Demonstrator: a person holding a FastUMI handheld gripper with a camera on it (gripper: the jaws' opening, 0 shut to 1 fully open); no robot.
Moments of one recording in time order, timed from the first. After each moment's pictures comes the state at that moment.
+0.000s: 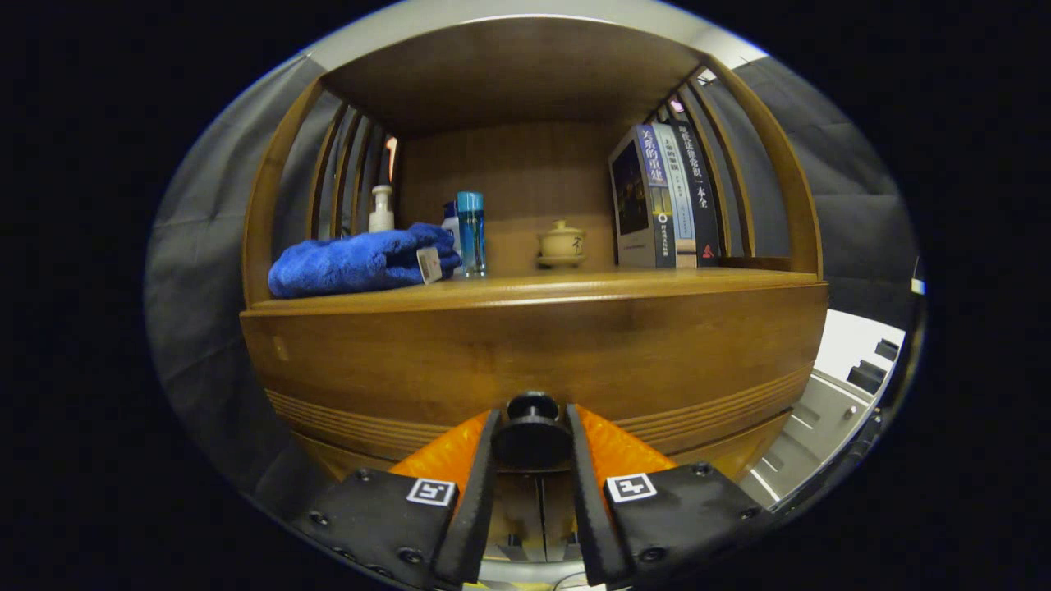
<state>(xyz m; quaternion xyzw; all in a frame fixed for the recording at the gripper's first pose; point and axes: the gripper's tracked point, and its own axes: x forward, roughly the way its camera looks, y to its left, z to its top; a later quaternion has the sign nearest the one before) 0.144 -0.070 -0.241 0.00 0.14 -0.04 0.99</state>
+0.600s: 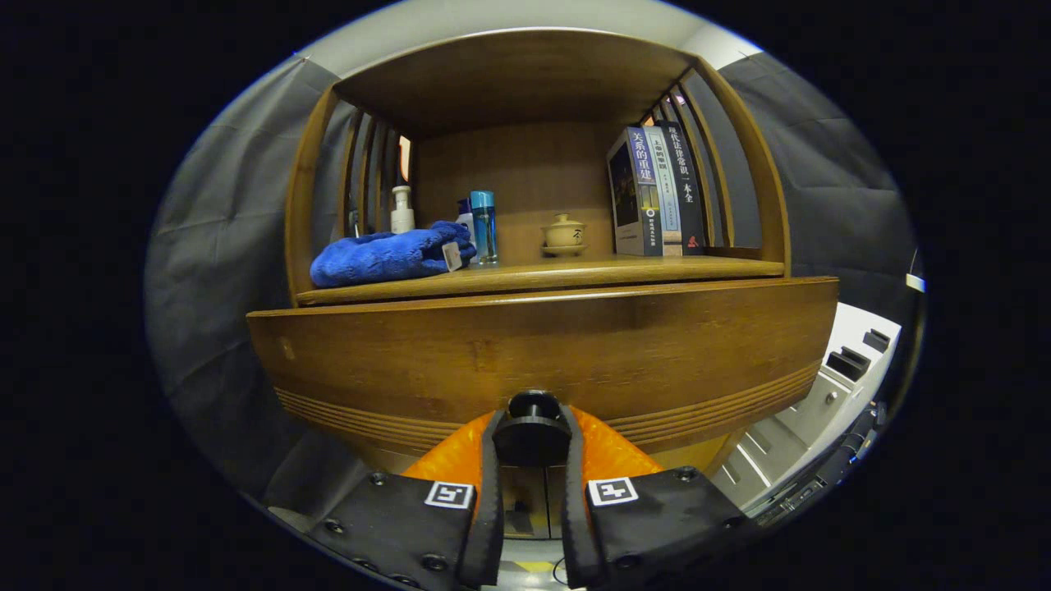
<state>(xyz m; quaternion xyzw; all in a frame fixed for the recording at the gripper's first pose) 0.053 -0.062 -0.228 0.01 0.16 -0.02 0.99</state>
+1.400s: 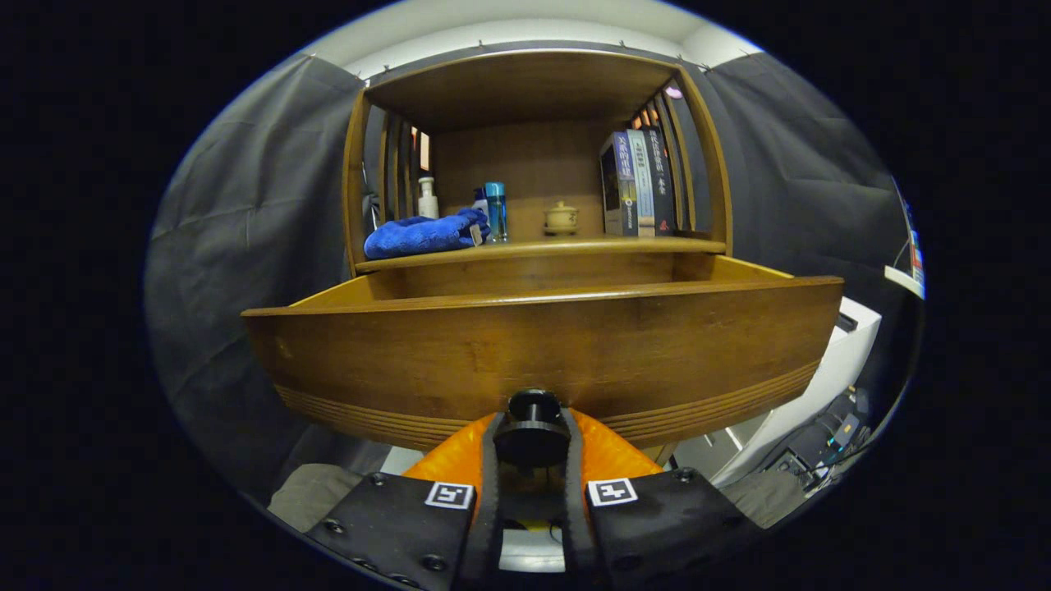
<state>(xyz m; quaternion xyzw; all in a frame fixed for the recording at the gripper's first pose) -0.066 -0.053 -0.222 0.02 0.22 -0.03 0.98</state>
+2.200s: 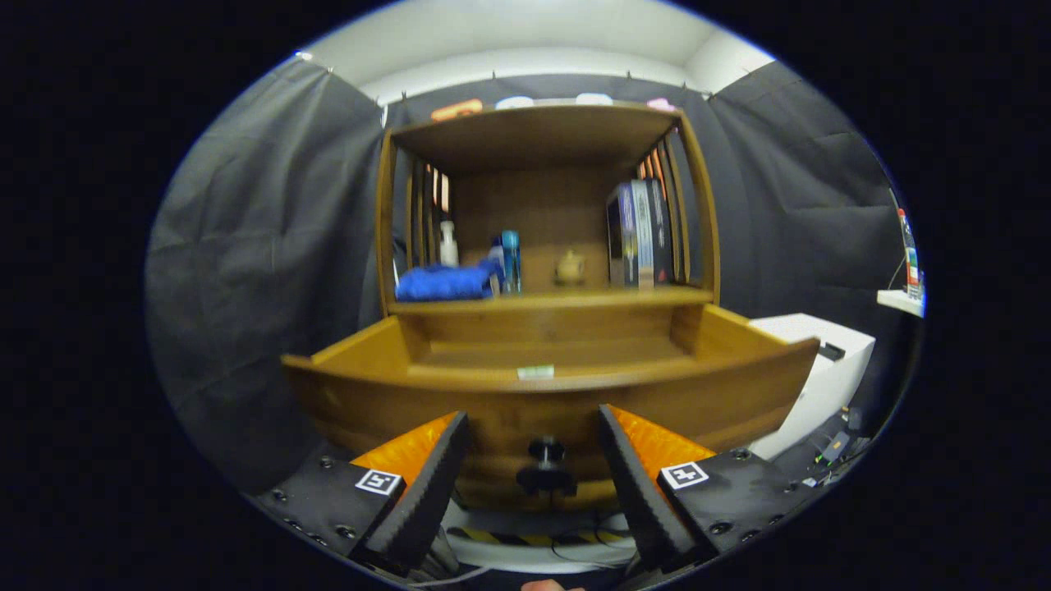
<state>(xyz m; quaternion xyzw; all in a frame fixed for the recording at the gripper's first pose) -0.070 -0.034 -0.089 -0.01 0.10 0.01 0.99</state>
